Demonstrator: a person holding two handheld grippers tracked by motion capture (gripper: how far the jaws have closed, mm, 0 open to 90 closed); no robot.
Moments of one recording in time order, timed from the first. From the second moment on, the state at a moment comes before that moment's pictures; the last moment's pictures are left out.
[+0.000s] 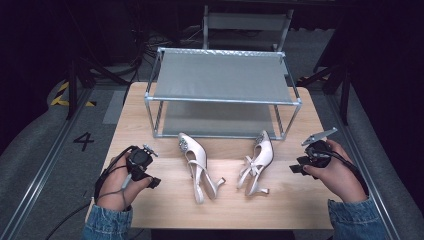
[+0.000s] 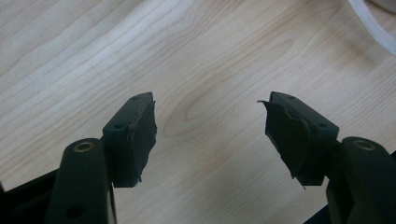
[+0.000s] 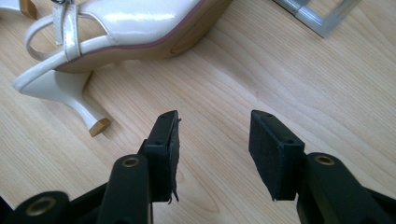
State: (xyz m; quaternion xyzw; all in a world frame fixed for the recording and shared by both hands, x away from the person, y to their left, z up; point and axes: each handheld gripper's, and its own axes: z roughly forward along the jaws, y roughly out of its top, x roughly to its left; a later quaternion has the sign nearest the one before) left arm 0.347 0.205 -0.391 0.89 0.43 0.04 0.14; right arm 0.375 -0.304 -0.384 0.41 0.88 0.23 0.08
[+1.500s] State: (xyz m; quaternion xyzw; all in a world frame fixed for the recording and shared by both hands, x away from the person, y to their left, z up) left arm 0.368 0.136 -0.433 0.90 0.33 0.04 0.28; right arm 0.370 -0.307 -0.406 0.42 0.88 0.22 0.06
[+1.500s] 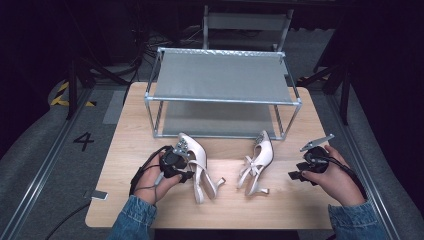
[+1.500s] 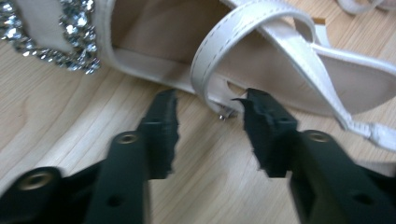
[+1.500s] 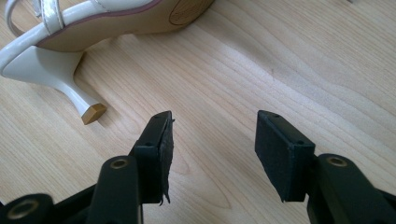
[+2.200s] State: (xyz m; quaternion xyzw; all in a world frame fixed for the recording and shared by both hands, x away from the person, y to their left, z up) left arm 0.358 0.132 -0.417 0.90 0.34 0.03 0.29; right arm 0.371 -0.303 -0.410 0.41 0.88 0.21 0.05
